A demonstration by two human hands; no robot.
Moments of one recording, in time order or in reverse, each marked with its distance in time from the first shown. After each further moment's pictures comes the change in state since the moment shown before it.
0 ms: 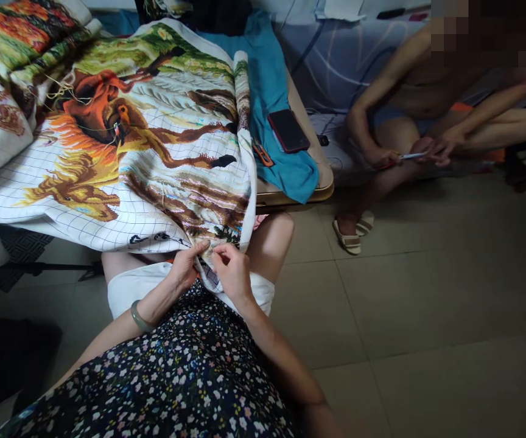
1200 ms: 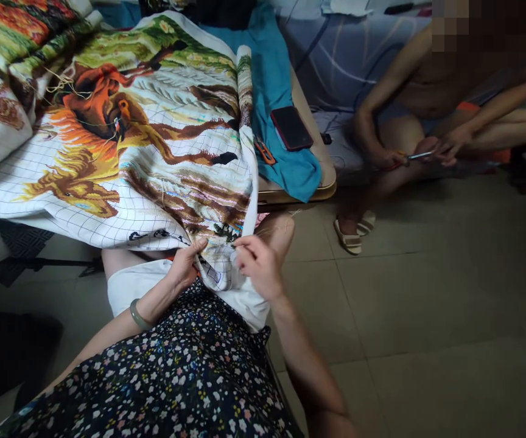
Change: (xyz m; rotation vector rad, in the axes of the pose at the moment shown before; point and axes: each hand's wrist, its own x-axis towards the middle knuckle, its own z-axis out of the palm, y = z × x) left_hand -0.002 -0.002 -0.001 -0.076 -0.029 0.015; right_hand 0.003 -0.020 -0.066 0.046 -0.010 -0.149
